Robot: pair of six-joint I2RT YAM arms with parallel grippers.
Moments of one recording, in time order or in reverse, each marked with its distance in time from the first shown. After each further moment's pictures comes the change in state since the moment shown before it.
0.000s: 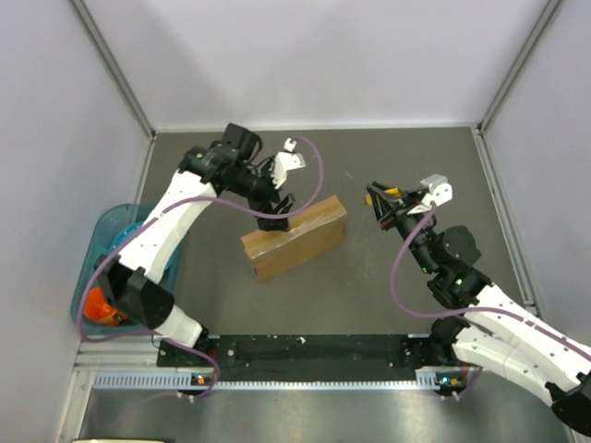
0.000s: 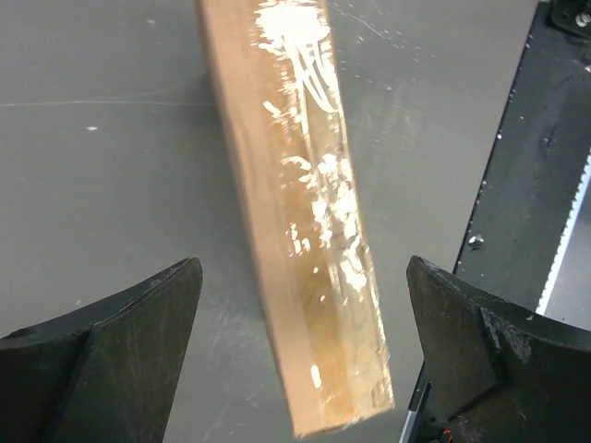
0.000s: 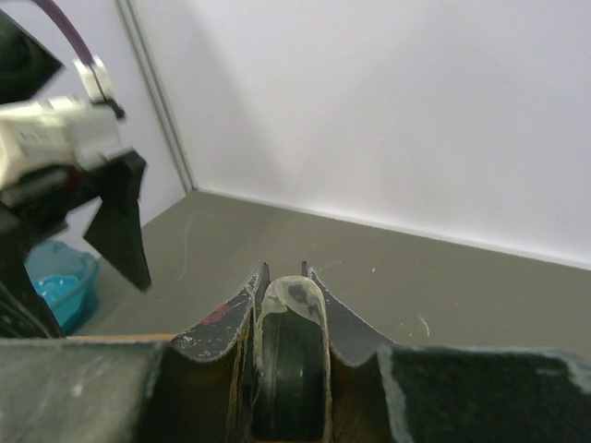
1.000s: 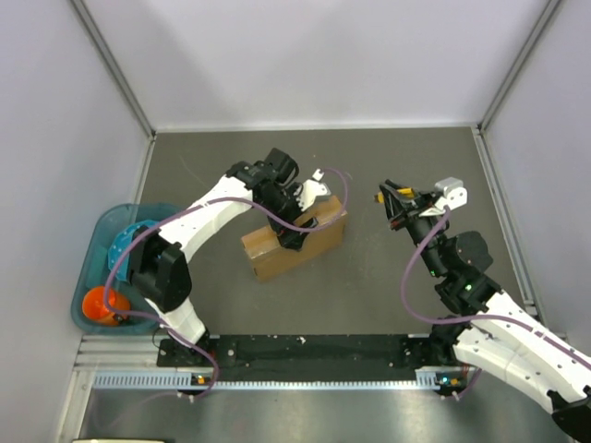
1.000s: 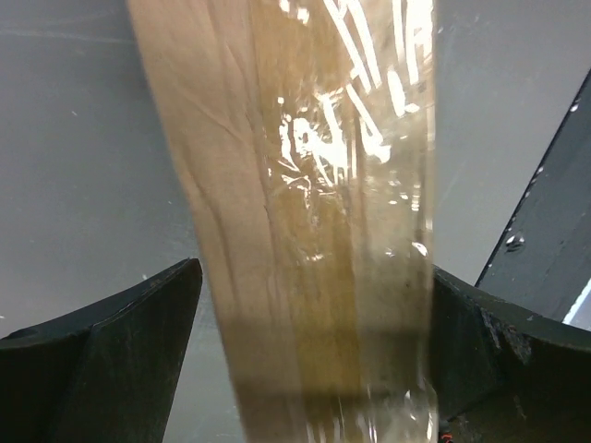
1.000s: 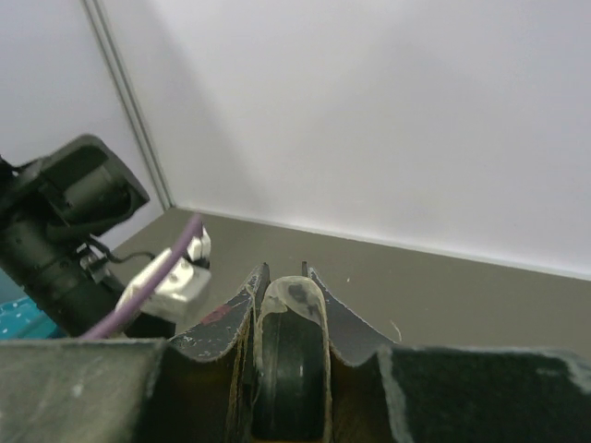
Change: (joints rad) left arm -0.160 0.187 -0.108 0.106 -0.177 -0.094; right arm -0.021 -0.096 -0.001 -0.047 0.047 -0.034
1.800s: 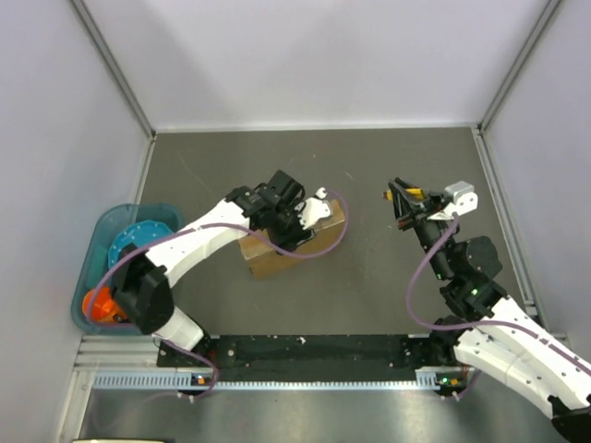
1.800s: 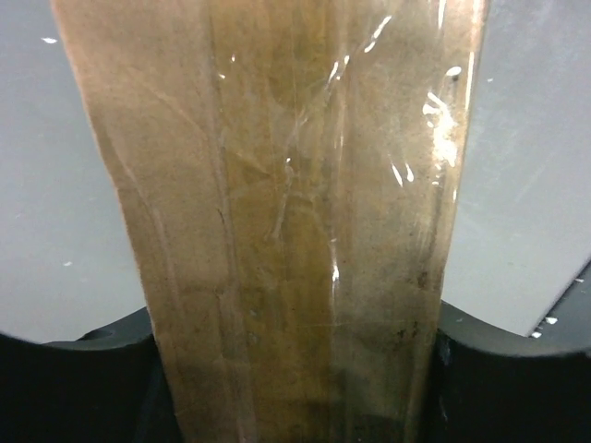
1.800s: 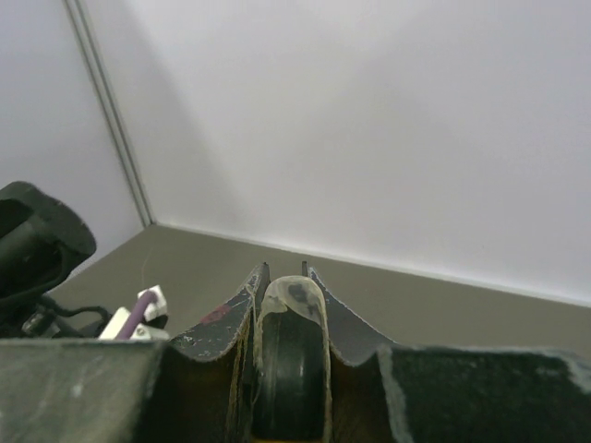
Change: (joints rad) left arm -0.105 -0.112 -0.202 0.158 -0.260 -0.026; right arm -0.015 -0.035 -0.002 0.004 0.016 -0.052
